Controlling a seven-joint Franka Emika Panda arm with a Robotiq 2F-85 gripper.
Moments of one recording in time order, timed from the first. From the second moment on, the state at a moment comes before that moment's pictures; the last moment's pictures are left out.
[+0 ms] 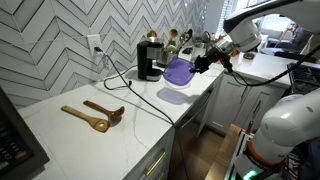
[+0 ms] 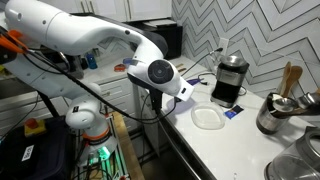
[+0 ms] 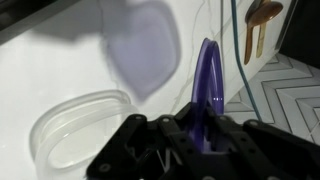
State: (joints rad) arm -0.26 -0.57 -0.32 -2.63 0.76 2.18 -0.61
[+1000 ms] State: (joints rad) arm -0.29 -0.46 -0.48 -2.56 0.88 2.33 -0.31
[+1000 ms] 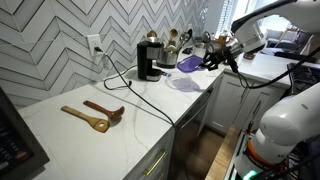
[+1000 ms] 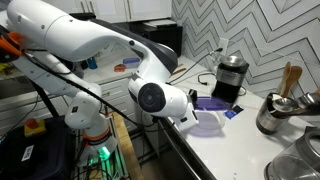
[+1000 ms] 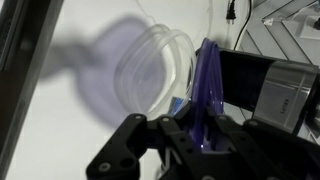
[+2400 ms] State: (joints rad) arm -0.29 -0.22 -0.47 -2.46 1.00 2.21 -0.30
